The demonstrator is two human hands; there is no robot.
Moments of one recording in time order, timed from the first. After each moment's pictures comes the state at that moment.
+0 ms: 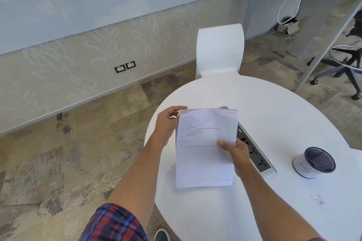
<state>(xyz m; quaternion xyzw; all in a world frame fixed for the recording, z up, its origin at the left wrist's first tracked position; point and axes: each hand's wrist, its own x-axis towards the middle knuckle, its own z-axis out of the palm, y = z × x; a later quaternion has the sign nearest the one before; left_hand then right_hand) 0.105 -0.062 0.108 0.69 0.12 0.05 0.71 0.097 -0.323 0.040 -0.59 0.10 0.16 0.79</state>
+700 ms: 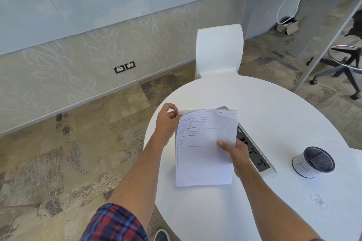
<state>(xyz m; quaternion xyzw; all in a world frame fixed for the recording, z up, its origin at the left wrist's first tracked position) 0.107 -0.067 0.112 0.69 0.16 0.07 0.71 0.094 -0.325 0.041 -0.59 0.09 0.15 0.79</state>
